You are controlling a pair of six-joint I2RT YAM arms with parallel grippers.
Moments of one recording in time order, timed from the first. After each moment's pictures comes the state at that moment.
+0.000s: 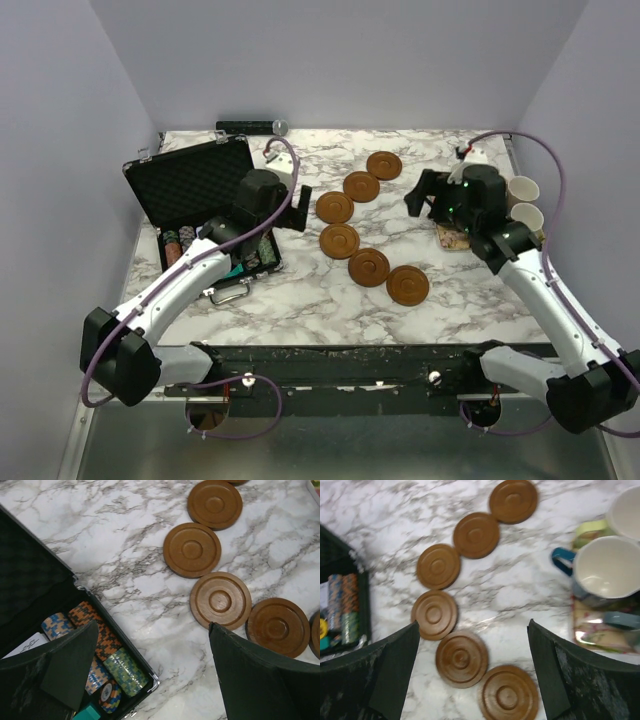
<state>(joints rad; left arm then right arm) -0.60 1.27 1.06 -0.28 -0.17 -0.11 0.41 1.09 1.02 -0.37 0.10 0.35</state>
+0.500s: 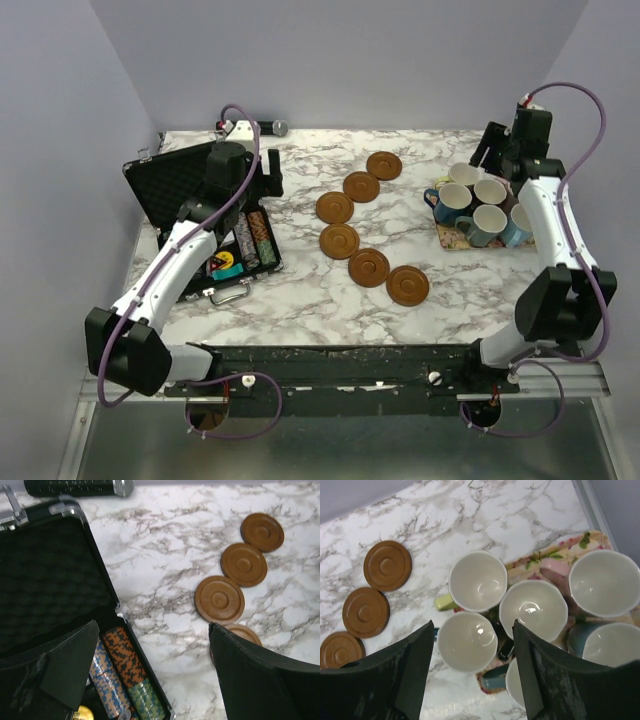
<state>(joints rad) -0.35 1.27 1.12 -0.25 -0.10 -0.19 -0.09 1.49 1.40 -0.48 0.04 0.23</state>
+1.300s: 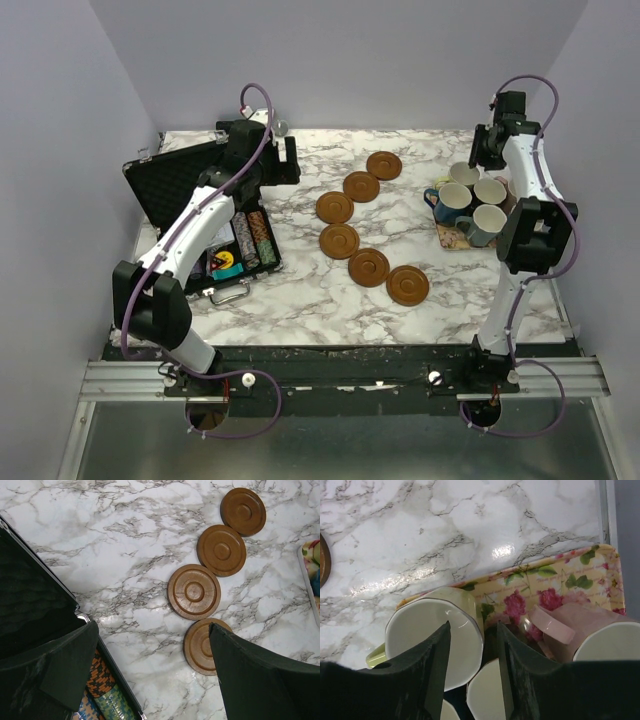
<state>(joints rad) -0.34 1.56 1.40 -0.38 0.02 -0.30 -0.13 2.11 2.01 -0.80 0.06 0.06</state>
